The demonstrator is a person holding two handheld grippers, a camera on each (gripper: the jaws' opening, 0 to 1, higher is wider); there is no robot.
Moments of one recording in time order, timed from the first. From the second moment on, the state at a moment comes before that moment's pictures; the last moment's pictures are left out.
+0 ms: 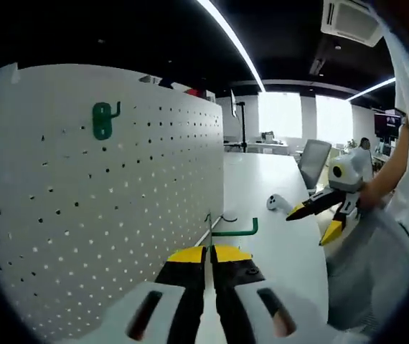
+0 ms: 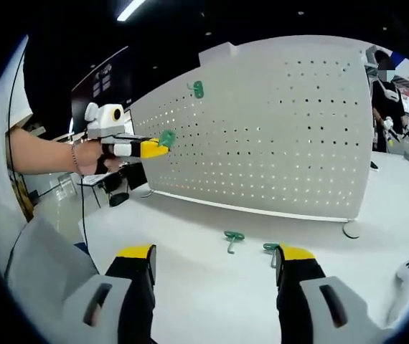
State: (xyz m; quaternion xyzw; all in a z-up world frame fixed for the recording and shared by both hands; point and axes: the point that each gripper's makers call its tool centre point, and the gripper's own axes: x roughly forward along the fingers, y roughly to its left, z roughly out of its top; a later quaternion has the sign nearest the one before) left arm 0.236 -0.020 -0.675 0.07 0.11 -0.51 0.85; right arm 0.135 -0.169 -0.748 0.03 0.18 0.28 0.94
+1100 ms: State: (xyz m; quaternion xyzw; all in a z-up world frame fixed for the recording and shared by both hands) left arm 0.219 0.004 -0.647 -0.01 0.07 -0.45 0.89; right arm 0.136 -0.170 -0.744 0.03 0.17 0.27 0.95
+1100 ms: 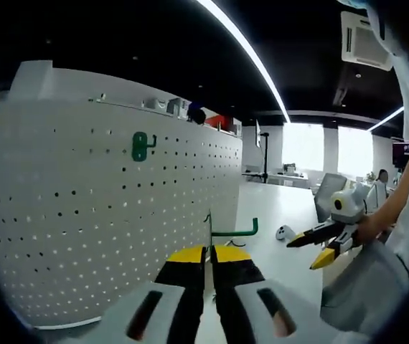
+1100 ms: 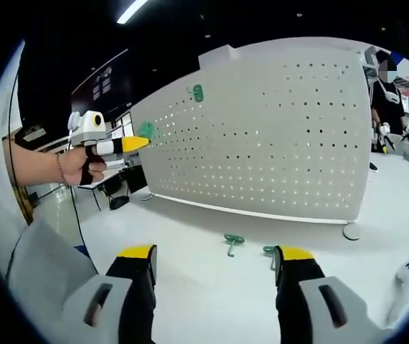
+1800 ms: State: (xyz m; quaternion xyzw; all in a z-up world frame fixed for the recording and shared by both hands) left arm 0.218 0.006 -0.651 -0.02 0.07 -0.45 0.89; right arm 0.134 -0.142 -0.668 0.07 0.03 0.33 0.94
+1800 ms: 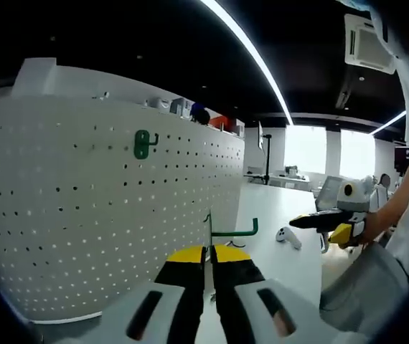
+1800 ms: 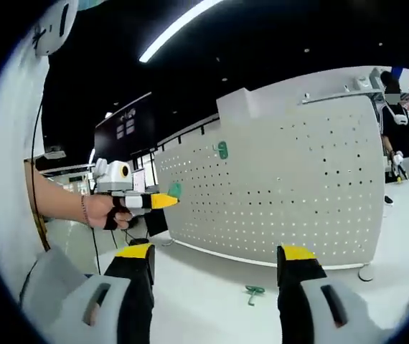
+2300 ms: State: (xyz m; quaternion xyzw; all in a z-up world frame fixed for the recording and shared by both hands) left arm 0.214 0.004 -0.649 -0.02 0.07 -0.44 0.90; right arm 0.148 -0.094 -0.645 0.08 0.02 0.37 0.92
